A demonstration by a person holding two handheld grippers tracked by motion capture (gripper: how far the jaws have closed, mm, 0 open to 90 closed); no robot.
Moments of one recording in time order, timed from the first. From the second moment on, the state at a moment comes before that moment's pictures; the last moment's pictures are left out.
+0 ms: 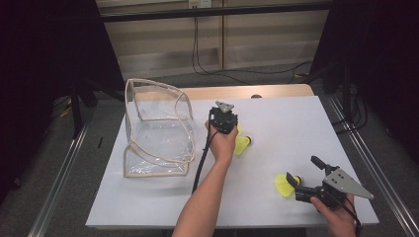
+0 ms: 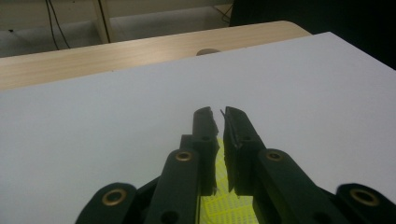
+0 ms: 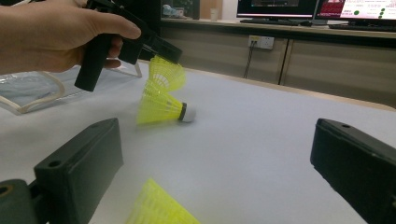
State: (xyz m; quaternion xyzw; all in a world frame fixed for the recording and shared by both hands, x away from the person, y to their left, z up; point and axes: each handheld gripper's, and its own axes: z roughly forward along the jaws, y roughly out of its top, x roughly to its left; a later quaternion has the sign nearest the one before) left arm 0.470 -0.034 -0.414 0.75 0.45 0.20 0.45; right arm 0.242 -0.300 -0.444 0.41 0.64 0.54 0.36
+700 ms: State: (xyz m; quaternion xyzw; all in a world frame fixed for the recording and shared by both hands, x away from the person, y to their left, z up) left arm 0.478 -0.042 -0.413 0.75 0.45 0.20 0.45; right arm 0.242 -0.301 -0.445 0.42 0.64 0.54 0.36
